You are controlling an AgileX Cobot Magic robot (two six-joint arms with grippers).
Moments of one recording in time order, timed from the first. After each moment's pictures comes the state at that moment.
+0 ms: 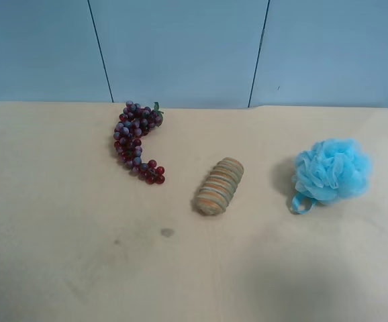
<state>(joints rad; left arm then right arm) 0.06 0.08 -0.50 0.02 1.05 -0.06 0.05 0.00 -0.56 -0.05 1.10 0.01</state>
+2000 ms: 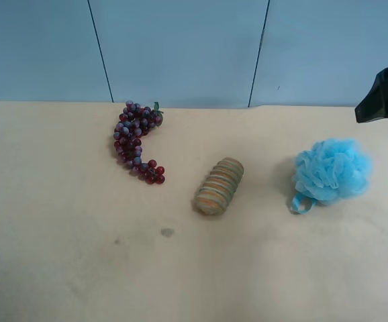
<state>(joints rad) 0.06 0.08 -0.50 0.02 1.05 -0.06 0.05 1.07 -0.89 0.05 0.82 -0.11</state>
